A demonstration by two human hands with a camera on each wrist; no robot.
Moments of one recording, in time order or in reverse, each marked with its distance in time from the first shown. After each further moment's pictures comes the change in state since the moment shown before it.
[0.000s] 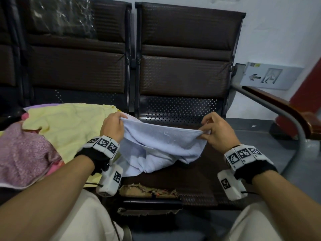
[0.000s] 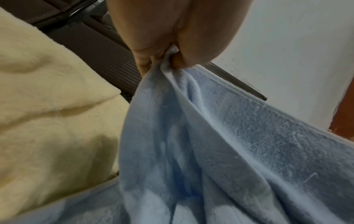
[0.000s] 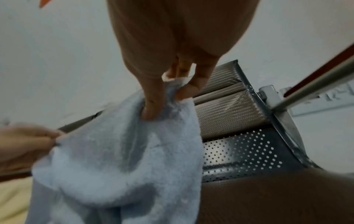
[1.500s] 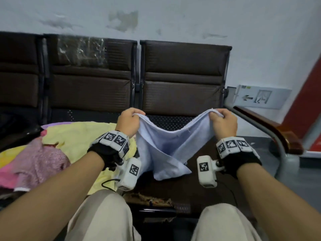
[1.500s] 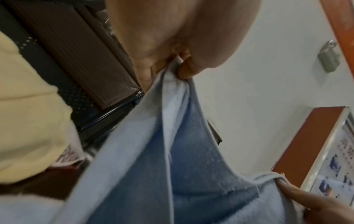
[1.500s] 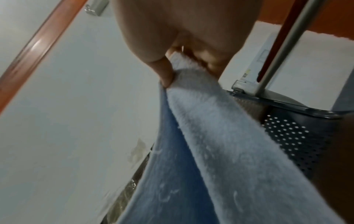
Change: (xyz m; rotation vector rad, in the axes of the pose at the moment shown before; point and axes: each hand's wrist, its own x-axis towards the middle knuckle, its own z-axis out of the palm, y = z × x) left_hand -0.004 0.102 -0.053 -0.435 -0.017 -0.036; right_hand 0.028 -0.032 -0.072 0.642 0.584 0.514
